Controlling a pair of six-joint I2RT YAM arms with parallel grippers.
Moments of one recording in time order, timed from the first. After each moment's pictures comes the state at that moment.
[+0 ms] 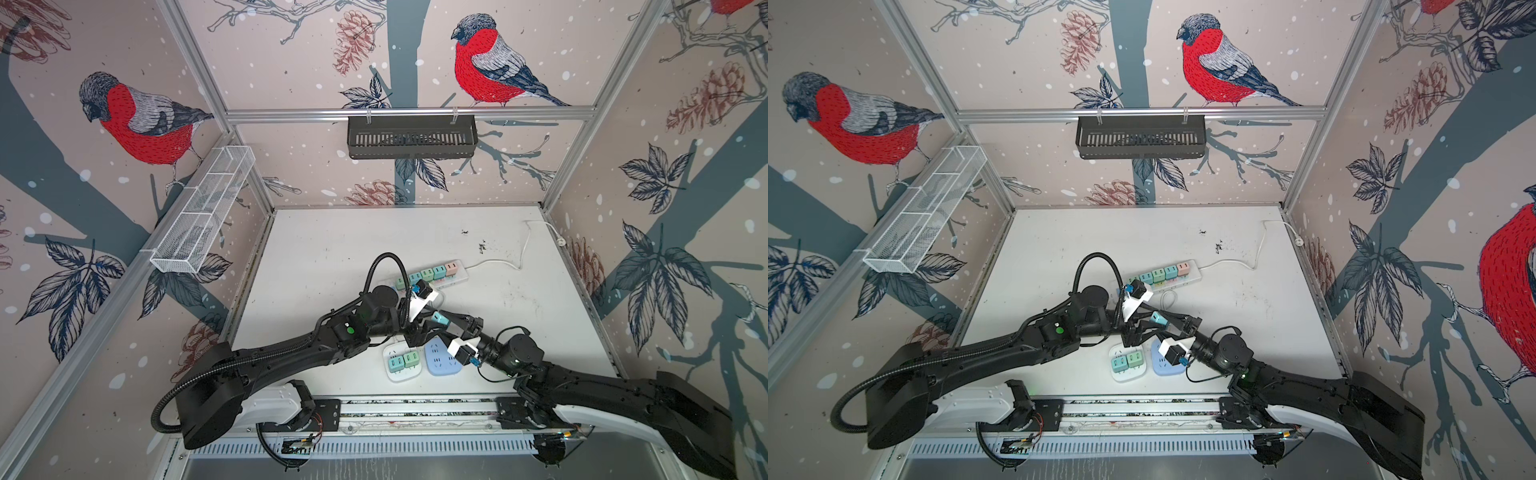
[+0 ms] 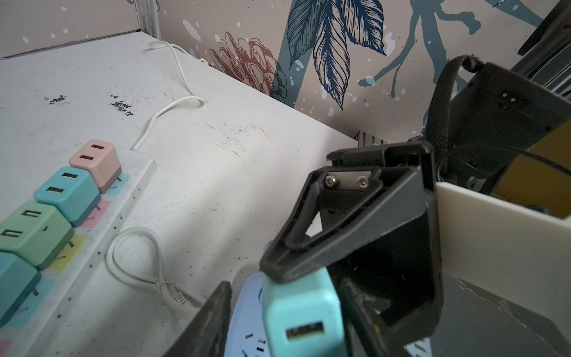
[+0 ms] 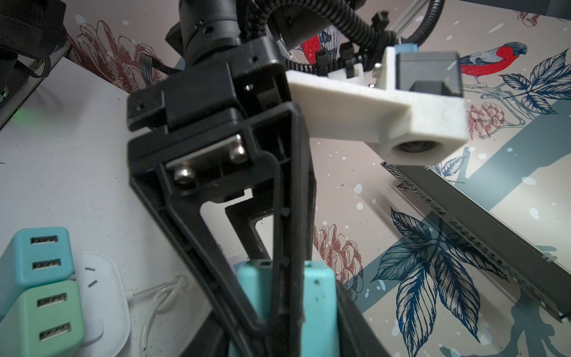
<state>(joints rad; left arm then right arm) -0.97 1.23 0.67 0.21 0.39 -0.17 1.01 0.90 0.05 0.97 -0.08 -0.76</state>
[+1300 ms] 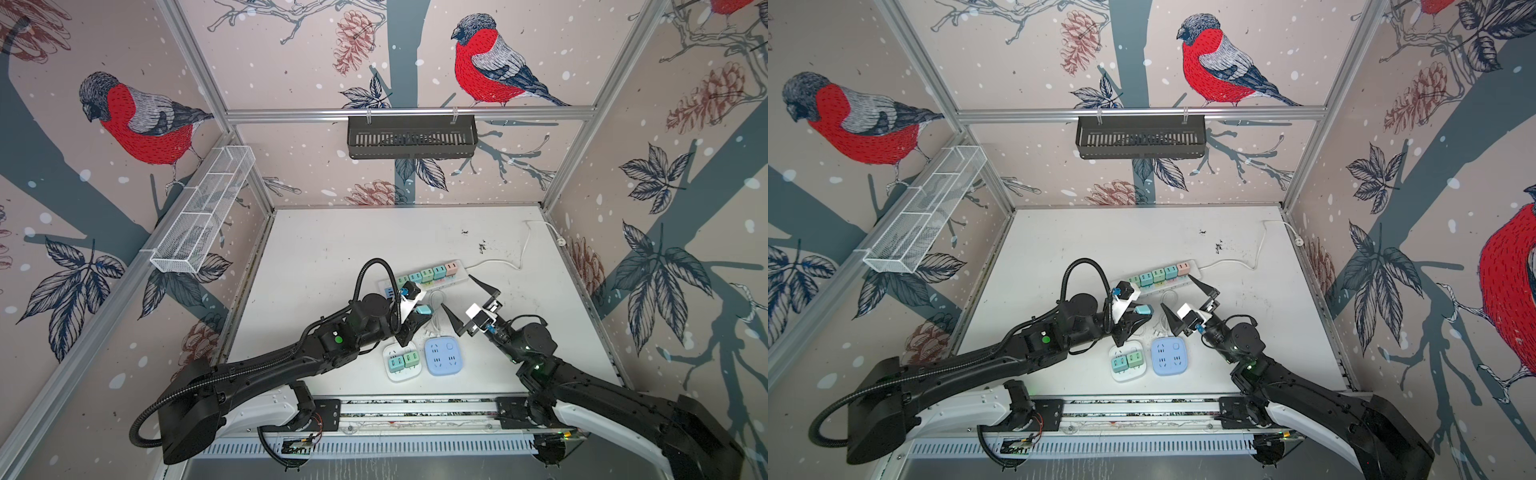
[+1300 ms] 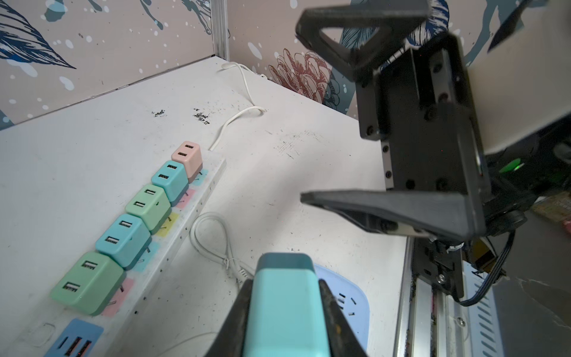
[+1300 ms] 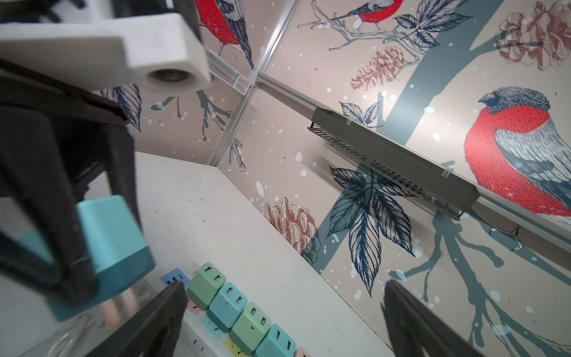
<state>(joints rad) -1.02 1.11 0.60 0.15 0.11 -0.09 0.77 0.80 0.13 0.88 -0.01 -0.52</state>
